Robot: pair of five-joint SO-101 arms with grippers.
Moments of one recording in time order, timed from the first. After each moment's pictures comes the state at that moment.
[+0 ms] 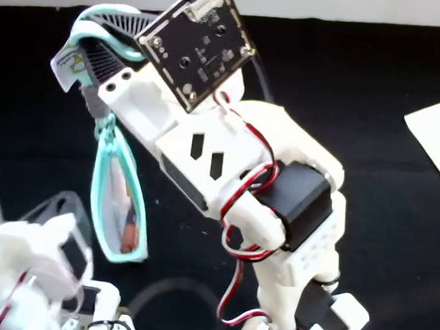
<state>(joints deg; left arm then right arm) -3.6 -81.4 27.6 89.8 -16.3 -52.5 -4.7 -58.9 67.0 12.4</state>
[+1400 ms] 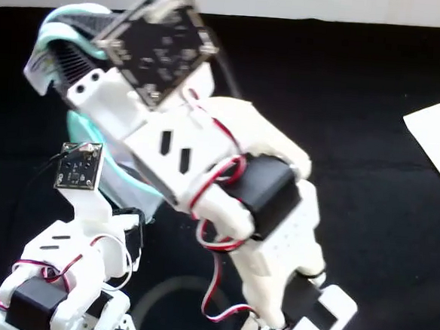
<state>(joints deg) 15.3 -86.8 54.5 80.0 -12.8 -55.8 0.1 -58.9 63.8 12.4</state>
